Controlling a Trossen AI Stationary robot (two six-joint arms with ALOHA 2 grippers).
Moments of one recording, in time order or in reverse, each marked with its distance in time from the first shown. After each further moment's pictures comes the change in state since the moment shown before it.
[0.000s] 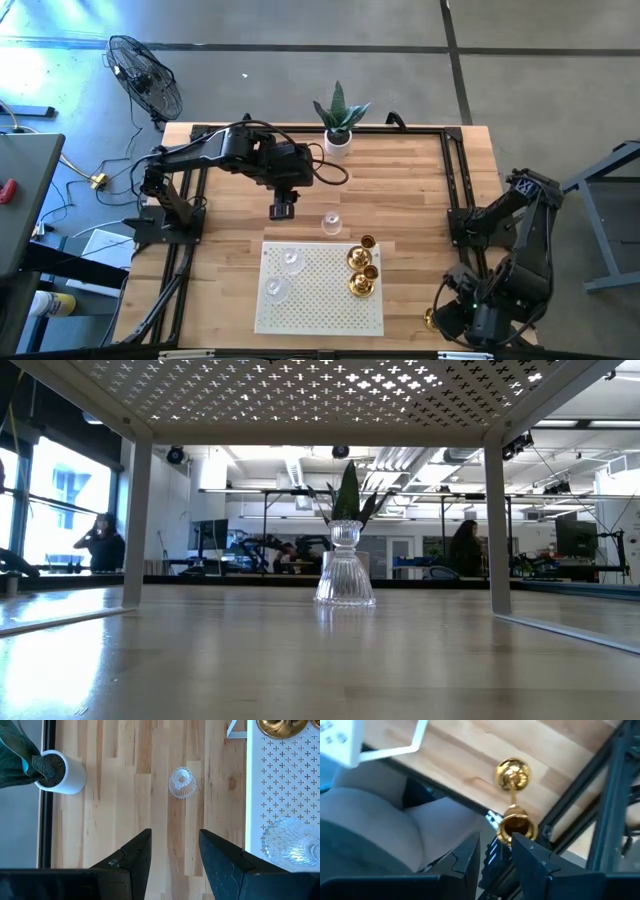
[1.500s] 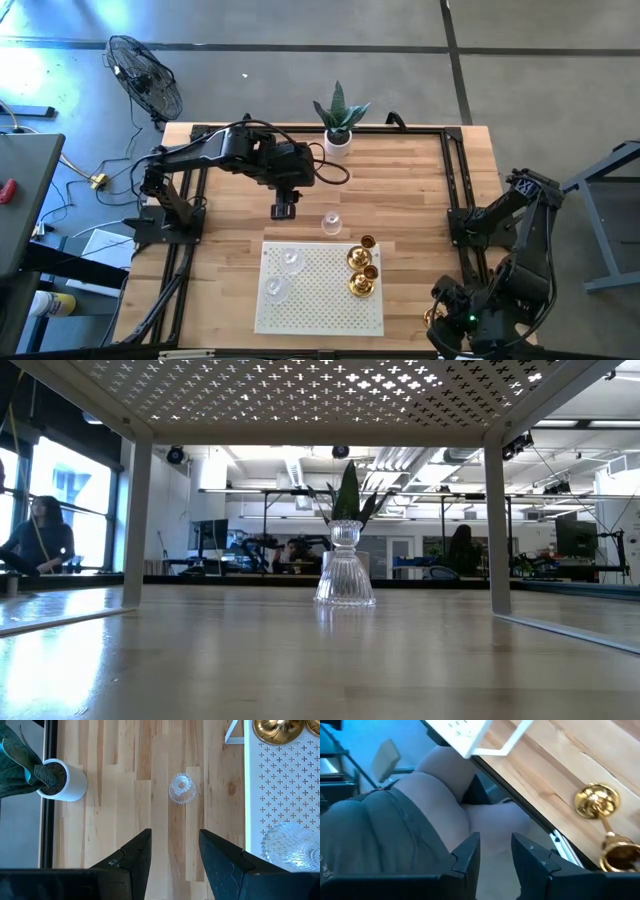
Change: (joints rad) left arm 0.000 0.000 0.000 0.027 0.002 0.019; right arm 0.002 0.000 0.000 0.269 0.198 -0.211
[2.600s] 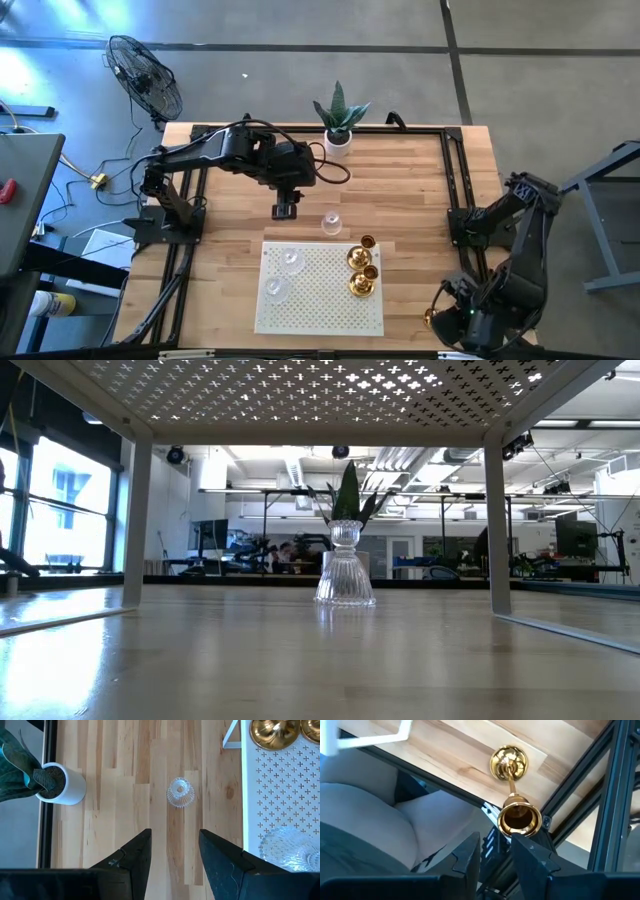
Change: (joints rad) left arm 0.000 0.000 0.000 0.016 0.007 0.000; right arm -0.001 0.036 0.000 -0.246 -0.263 0.237
